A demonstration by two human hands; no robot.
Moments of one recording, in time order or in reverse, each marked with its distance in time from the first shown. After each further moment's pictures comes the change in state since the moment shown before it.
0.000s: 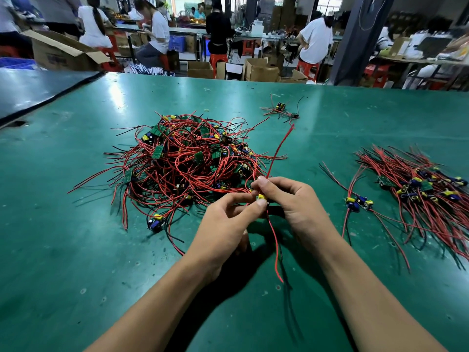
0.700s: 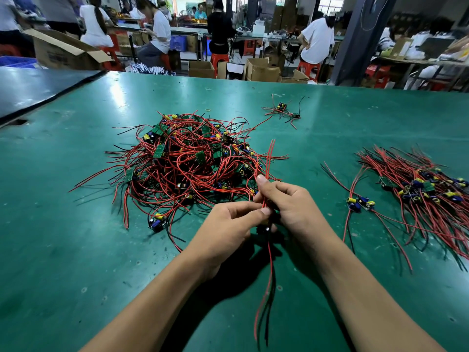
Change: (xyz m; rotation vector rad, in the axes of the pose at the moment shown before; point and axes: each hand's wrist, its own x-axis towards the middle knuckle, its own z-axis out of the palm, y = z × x) left_hand -0.004 0.009 0.001 -0.059 -0.162 -0.046; right_hand -0.001 0.001 0.008 -0.151 0.050 0.069
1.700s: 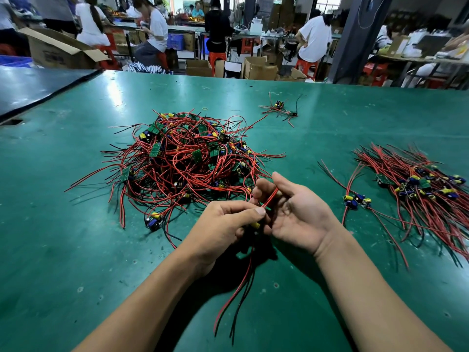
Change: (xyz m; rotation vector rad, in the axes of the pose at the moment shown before) left_hand 0.000 0.001 -0.005 0.021 -0.019 -0.051; right_hand 0.008 -0.007 -0.016 0.485 -0.197 0.449
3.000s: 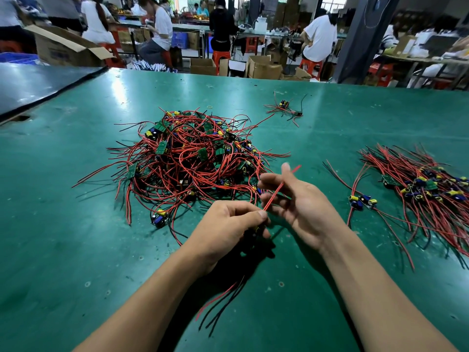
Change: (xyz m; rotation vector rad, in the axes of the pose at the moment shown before) left_hand -0.004 0.001 -0.006 0.037 -0.007 -0.032; right_hand 0.007 0.008 -0.001 -0.254 0.144 -0.371
